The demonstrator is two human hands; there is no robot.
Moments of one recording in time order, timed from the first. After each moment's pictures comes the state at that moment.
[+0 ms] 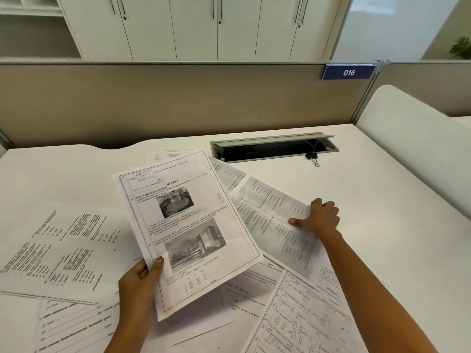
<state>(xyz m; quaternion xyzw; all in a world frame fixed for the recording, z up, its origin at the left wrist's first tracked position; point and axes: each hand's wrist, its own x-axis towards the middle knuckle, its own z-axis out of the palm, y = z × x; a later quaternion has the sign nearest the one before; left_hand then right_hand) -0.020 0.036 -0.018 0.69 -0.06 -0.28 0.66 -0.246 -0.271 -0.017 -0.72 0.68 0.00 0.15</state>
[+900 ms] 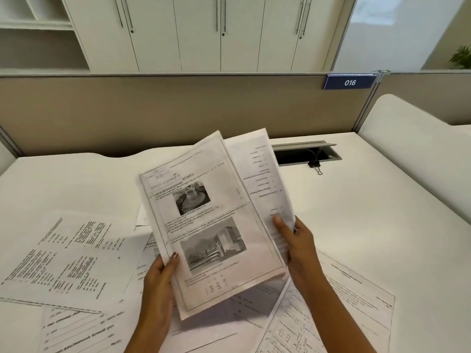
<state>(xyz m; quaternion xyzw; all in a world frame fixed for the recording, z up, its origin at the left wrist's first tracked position) -0.034 0.018 -0.002 0.60 -0.08 -0.37 0.71 -0.211 -0.139 0.042 -0.45 0.39 -0.41 0.69</state>
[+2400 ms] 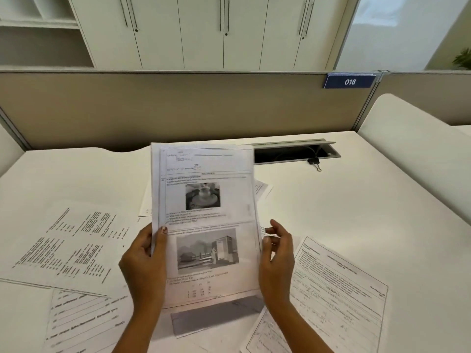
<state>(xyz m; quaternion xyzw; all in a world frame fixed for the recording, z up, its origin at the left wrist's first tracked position) -0.035 0.025 0.032 0.73 -0.21 -0.01 0.65 -0.188 -0.090 -0.015 -0.64 0.48 -0.49 0.35</state>
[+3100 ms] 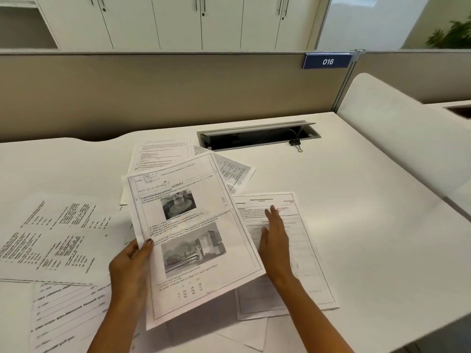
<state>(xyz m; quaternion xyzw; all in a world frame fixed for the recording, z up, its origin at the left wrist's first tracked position) -0.032 0.047 -0.002 0.65 -0.06 -0.31 0.69 -0.229 -0.106 -0.038 -0.73 0.53 -0.31 0.31</state>
